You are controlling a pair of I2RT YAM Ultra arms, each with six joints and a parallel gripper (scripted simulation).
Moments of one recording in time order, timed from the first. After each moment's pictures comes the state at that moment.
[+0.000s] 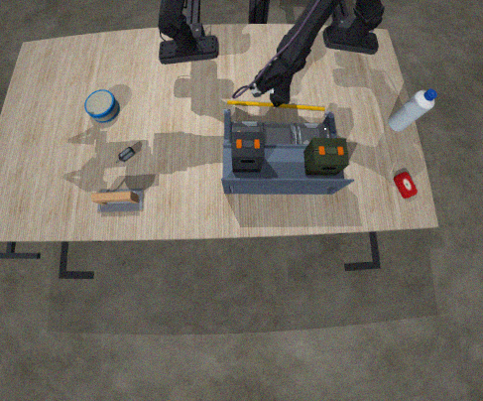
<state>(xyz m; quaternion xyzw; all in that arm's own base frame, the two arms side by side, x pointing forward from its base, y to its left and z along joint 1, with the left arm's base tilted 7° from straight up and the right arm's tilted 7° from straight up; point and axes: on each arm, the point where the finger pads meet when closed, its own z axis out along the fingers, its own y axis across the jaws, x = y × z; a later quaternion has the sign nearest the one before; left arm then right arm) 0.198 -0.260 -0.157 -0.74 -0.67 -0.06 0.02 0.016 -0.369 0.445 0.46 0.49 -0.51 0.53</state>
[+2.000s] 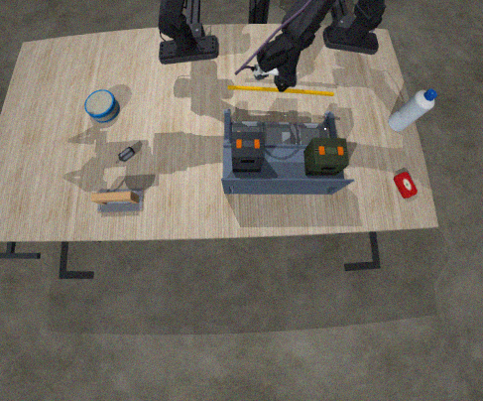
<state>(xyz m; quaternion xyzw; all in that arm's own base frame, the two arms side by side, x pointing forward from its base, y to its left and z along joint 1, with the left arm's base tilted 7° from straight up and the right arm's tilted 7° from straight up) 0.190 -0.265 -0.072 -0.74 -0.67 -0.06 0.03 0.016 -0.369 0.445 0.46 0.49 -0.51 0.53</state>
